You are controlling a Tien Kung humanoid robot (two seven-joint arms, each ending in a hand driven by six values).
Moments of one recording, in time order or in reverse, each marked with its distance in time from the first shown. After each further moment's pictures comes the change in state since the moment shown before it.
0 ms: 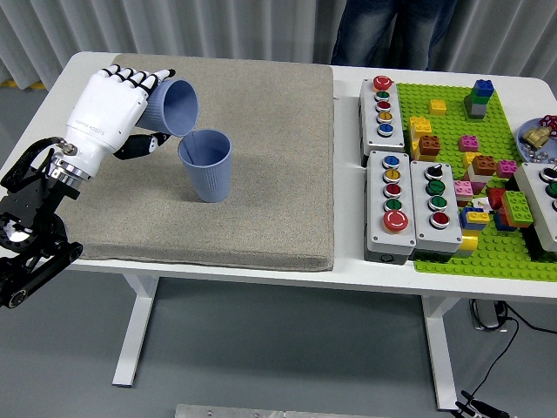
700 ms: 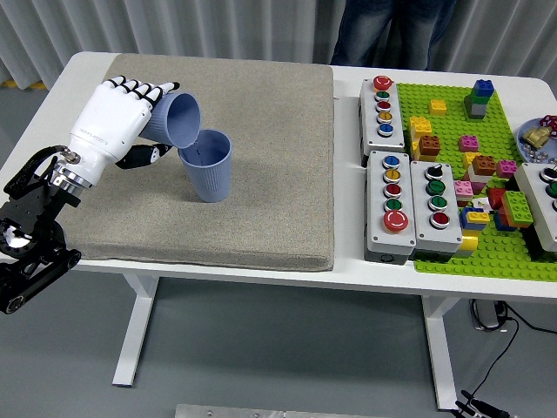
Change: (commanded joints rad) left arm 0.008 0.008 0.019 -0.004 0.000 0.000 -0.006; right arm 0.000 -0.001 0.003 0.000 -0.002 0.002 -0.002
